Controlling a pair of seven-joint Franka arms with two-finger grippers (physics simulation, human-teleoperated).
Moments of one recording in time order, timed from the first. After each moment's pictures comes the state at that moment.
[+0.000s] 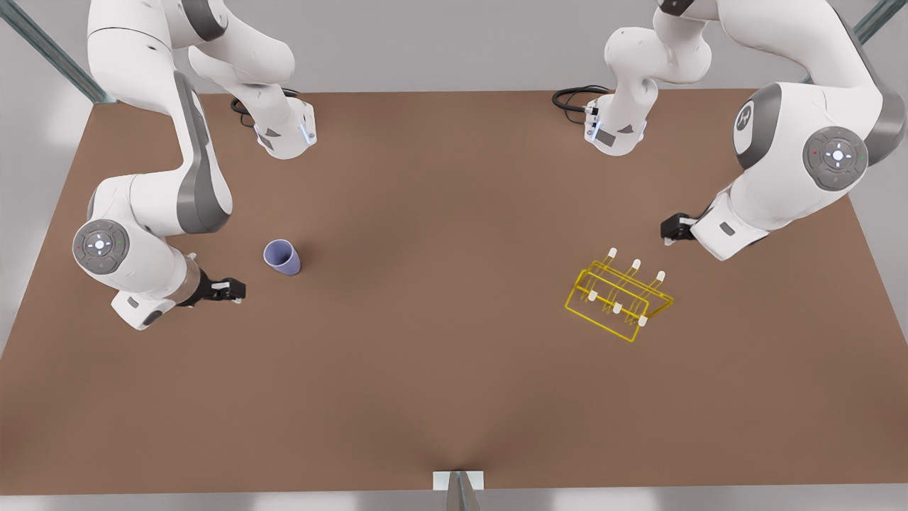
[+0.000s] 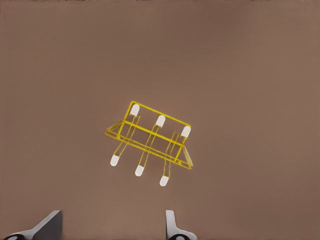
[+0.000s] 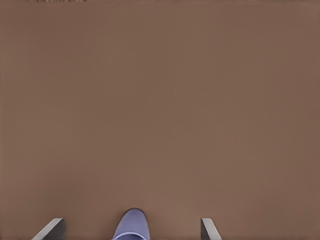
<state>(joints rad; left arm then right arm) -0.28 0.20 0.14 -1.34 -0.01 1.42 -0.03 -0.09 0.32 0.23 -1.48 -0.11 1.72 0.06</state>
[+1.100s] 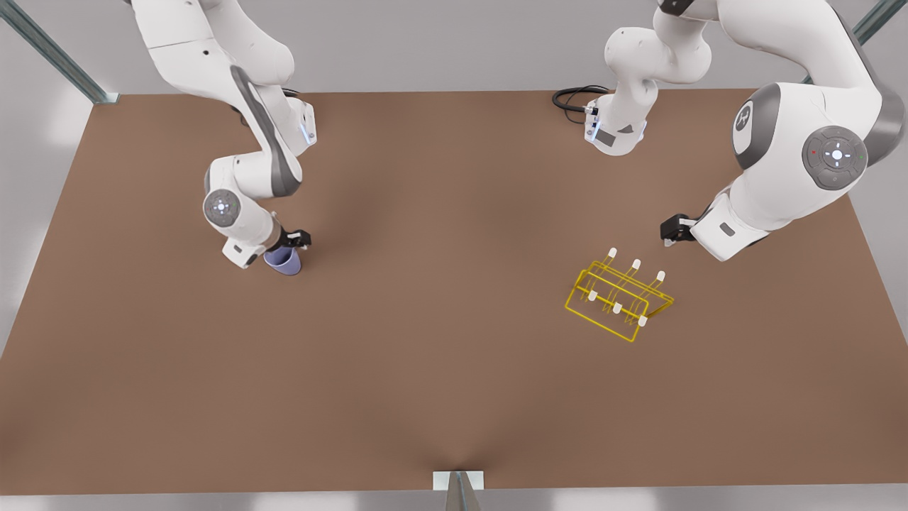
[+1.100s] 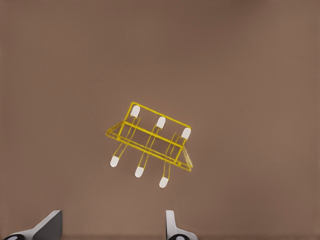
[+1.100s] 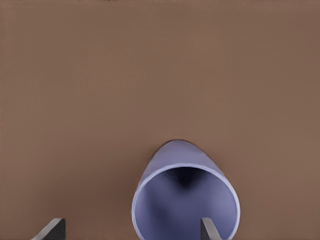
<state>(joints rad) -0.28 0.20 0.14 -1.34 -0.01 1.42 -0.04 -0.16 0.04 0.37 -2.43 0.05 2.32 0.05</state>
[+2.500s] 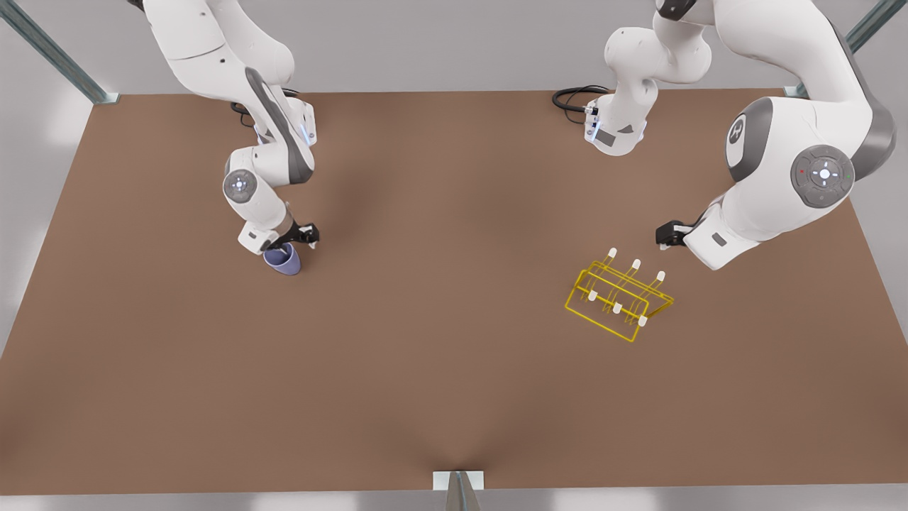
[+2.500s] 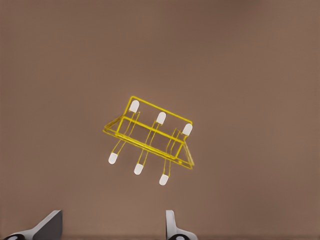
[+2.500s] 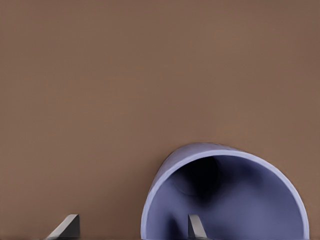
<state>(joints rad) -0.28 0.23 0.14 -1.35 -0.01 1.40 -0.04 -0.16 0.04 0.41 -2.65 0.07 2.68 0.02</state>
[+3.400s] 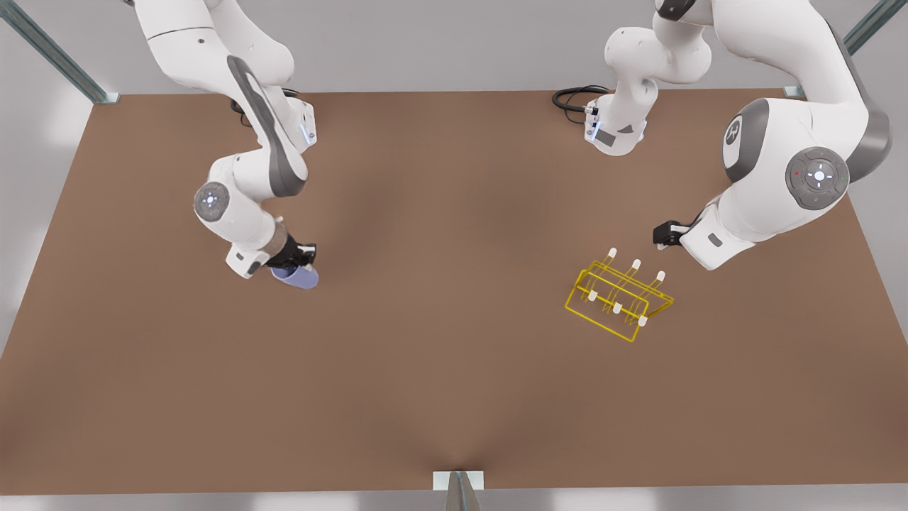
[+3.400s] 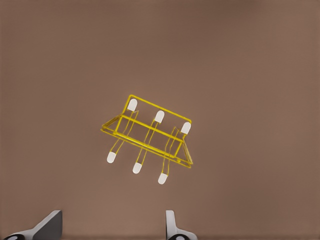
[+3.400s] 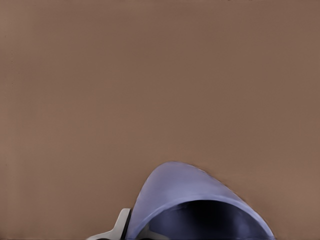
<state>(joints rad) -0.29 0.23 0.14 -1.35 -0.01 1.40 -0.04 -0.17 0.09 0.46 -2.20 0.29 2.31 -0.01</state>
